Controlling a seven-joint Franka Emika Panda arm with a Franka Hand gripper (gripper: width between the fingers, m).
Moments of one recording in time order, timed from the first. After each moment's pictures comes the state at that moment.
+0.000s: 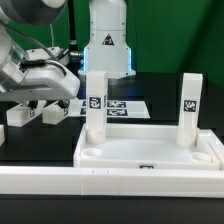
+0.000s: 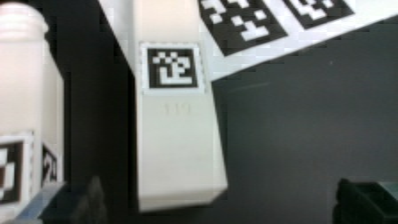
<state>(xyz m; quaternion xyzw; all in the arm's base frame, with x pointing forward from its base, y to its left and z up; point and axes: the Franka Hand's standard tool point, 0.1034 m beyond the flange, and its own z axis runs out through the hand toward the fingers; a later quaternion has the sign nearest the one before) 0.417 -0.143 0.035 -0.89 0.20 0.37 0.20</state>
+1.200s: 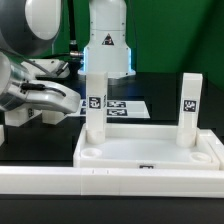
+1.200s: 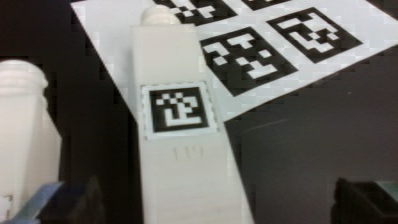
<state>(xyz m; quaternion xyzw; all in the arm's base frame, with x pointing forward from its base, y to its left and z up) 0.405 -0.141 0.019 -0.85 0.23 0.44 0.19</state>
